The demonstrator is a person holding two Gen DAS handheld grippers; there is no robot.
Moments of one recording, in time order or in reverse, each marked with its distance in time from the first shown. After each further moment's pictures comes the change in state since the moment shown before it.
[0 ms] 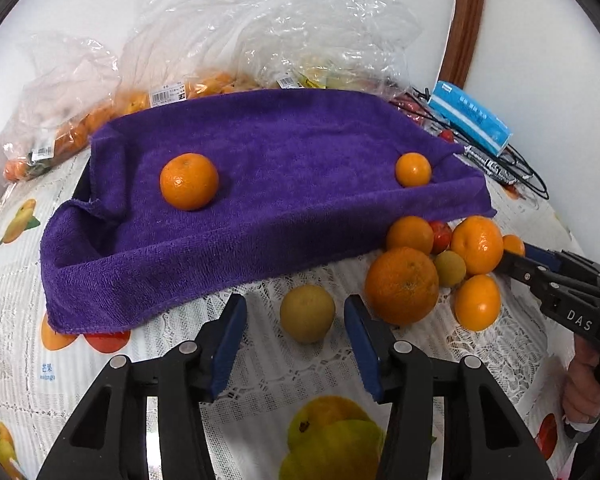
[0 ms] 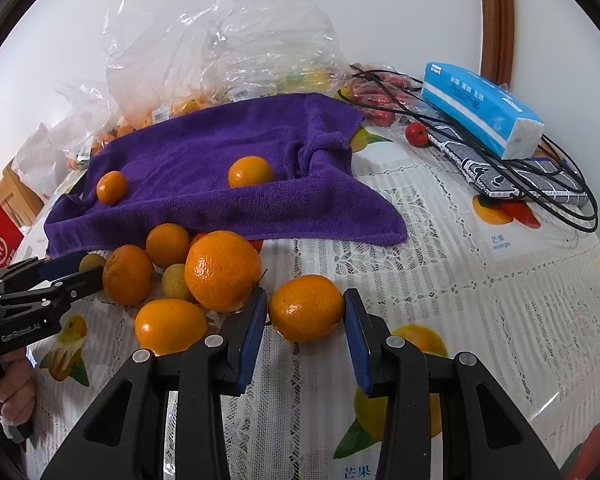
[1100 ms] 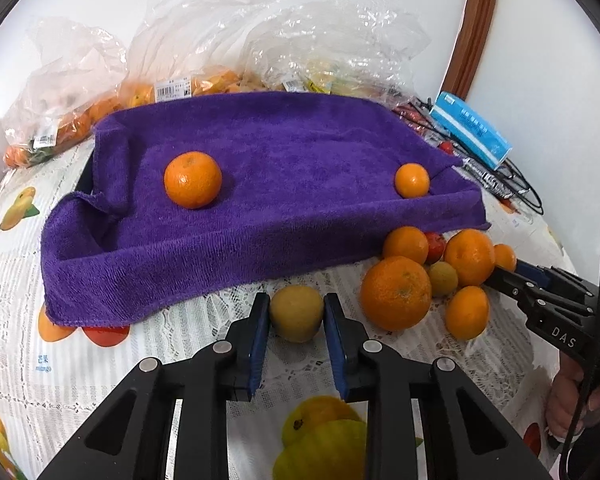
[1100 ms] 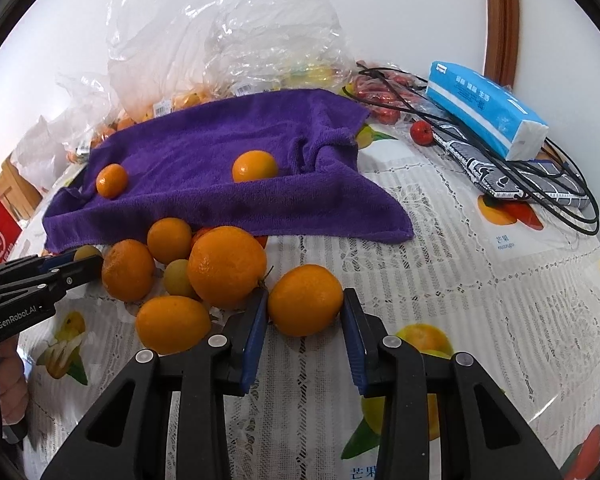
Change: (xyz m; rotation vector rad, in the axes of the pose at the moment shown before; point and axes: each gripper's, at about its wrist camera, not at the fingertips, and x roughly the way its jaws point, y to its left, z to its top) left arm -0.006 0.007 0.000 -0.062 -0.011 -0.035; right arm 0.002 0.003 -0.003 -0.011 0.004 0.006
